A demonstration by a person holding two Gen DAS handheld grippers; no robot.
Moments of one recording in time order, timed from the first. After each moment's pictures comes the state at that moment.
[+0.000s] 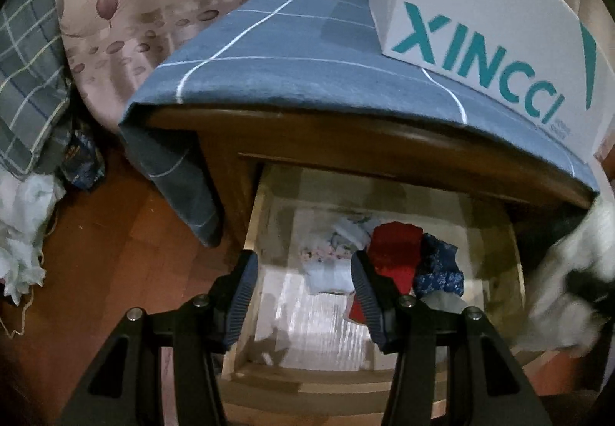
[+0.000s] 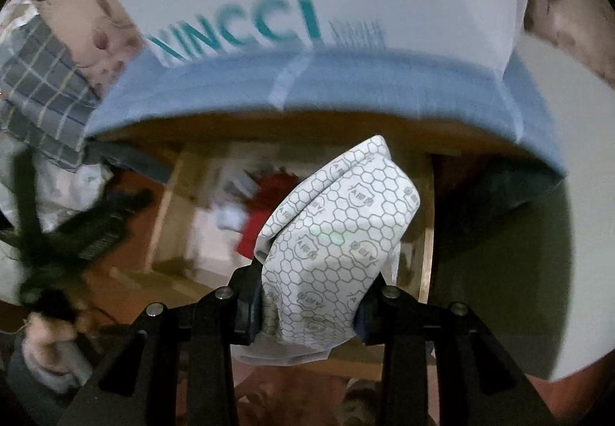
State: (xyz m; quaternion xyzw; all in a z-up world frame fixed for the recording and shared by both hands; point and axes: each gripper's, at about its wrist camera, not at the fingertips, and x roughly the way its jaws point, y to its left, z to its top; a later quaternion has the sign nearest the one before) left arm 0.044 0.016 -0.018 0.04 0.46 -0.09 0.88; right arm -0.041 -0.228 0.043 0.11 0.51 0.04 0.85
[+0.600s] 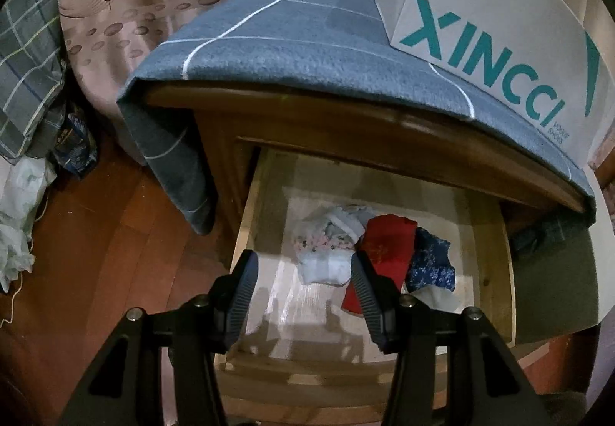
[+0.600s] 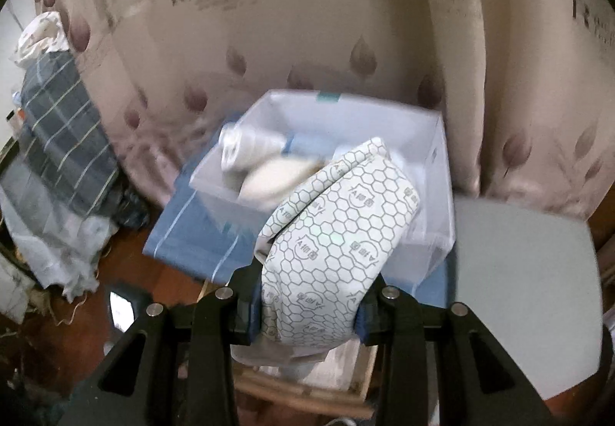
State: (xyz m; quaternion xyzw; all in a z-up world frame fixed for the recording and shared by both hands) left arm 0.046 0.025 -0.023 0.00 0.48 -0.10 0.87; right arm 0.003 -0.246 0.238 0.06 0.40 0.00 0.92
